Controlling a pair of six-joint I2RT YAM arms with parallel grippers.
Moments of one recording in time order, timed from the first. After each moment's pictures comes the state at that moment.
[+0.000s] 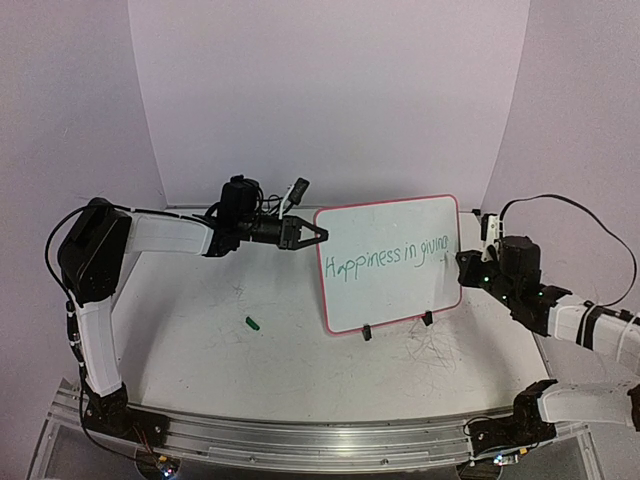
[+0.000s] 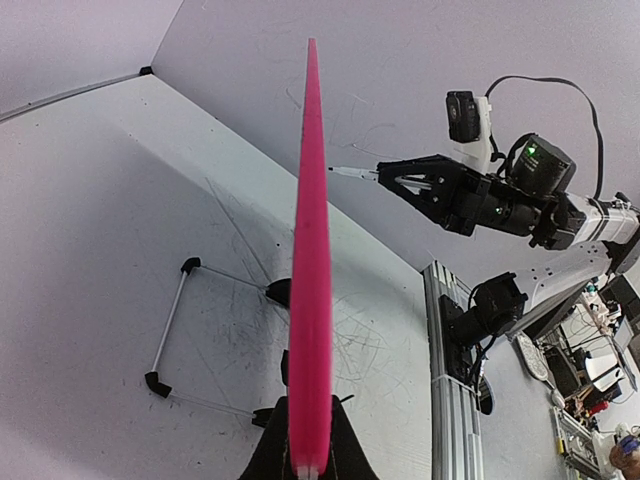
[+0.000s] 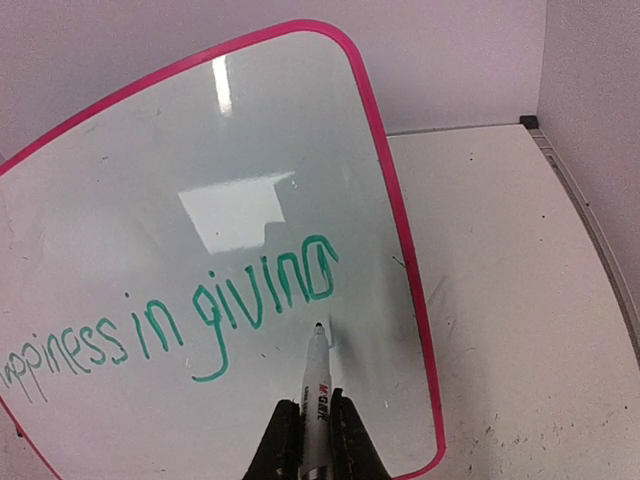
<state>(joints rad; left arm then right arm) -0.62 1.96 1.33 0.37 0.88 -0.39 0.36 1.03 0.52 0.15 0.14 0.32</state>
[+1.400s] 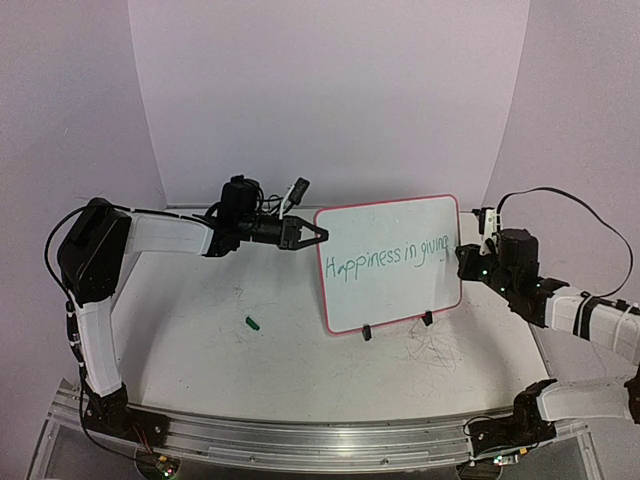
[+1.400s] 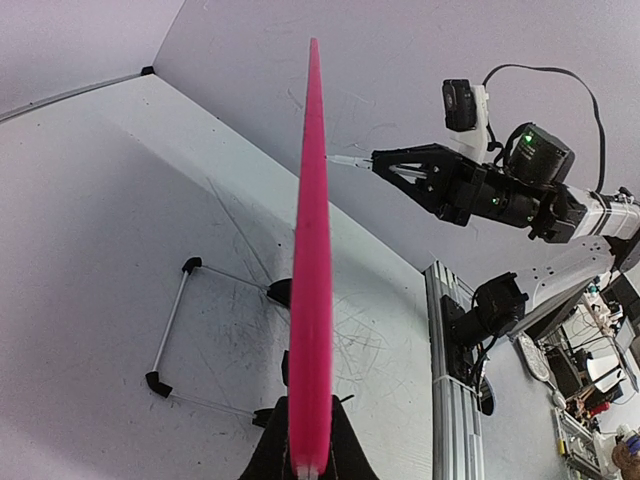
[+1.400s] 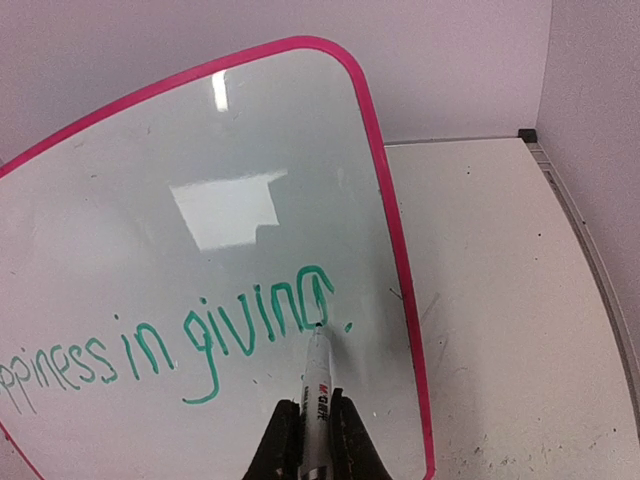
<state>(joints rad) -0.63 1.95 1.33 0.36 0.87 -0.39 0.34 1.09 0.57 0.15 0.13 0.27</state>
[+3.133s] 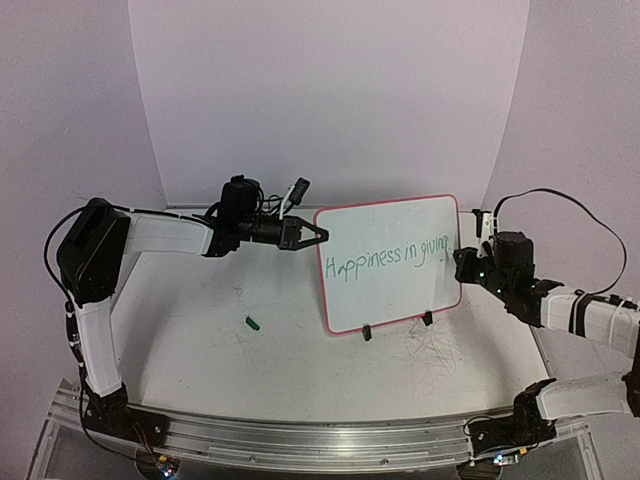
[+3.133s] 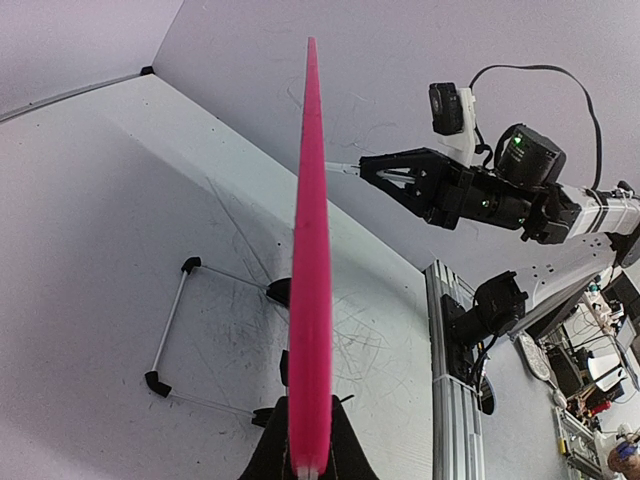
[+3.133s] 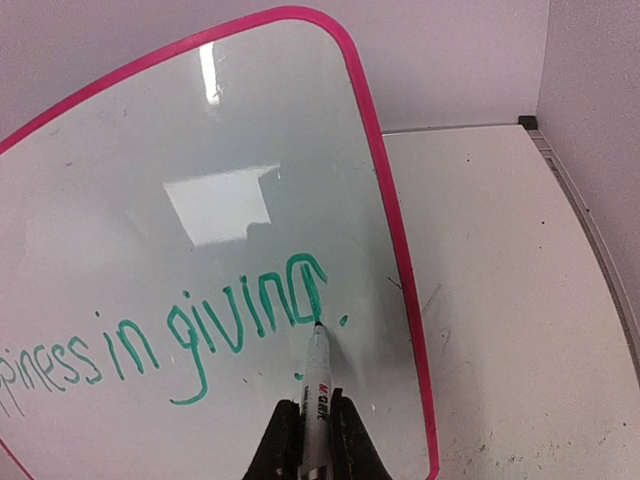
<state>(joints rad) -0.63 1.95 1.33 0.36 0.87 -0.38 0.33 1.14 0.56 0.19 0.13 0.29</state>
